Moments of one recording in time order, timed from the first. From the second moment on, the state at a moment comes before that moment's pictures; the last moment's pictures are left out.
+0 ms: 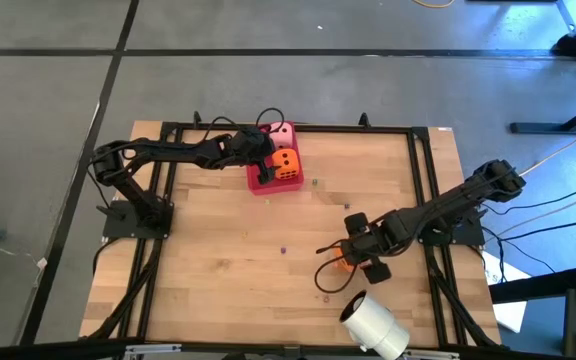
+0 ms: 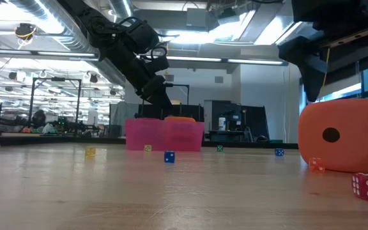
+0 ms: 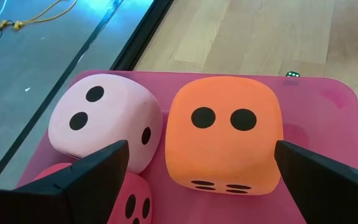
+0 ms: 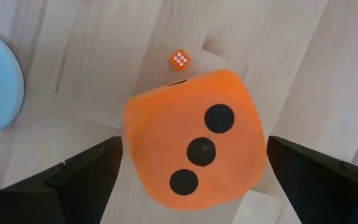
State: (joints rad) left arm 0.45 1.55 0.92 0.03 -0.09 0.20; right arm 0.45 1.51 1.06 -0.91 0.04 0.08
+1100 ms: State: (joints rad) left arm 0.45 1.55 0.92 0.03 -0.09 0.20; right arm 0.45 1.54 1.08 -0.93 0.04 0.00
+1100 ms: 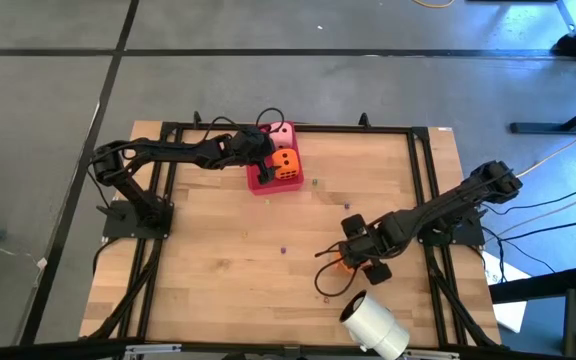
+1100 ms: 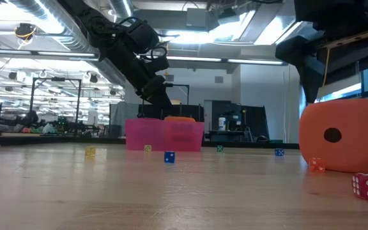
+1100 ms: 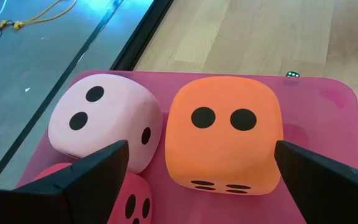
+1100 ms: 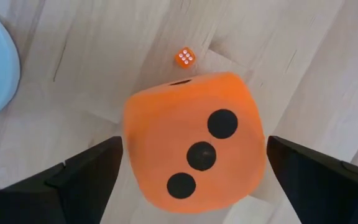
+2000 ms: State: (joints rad) left arm 0.45 1.55 0.92 0.03 -0.09 0.20; right arm 0.40 1.54 1.08 -0.95 -0.02 -0.08
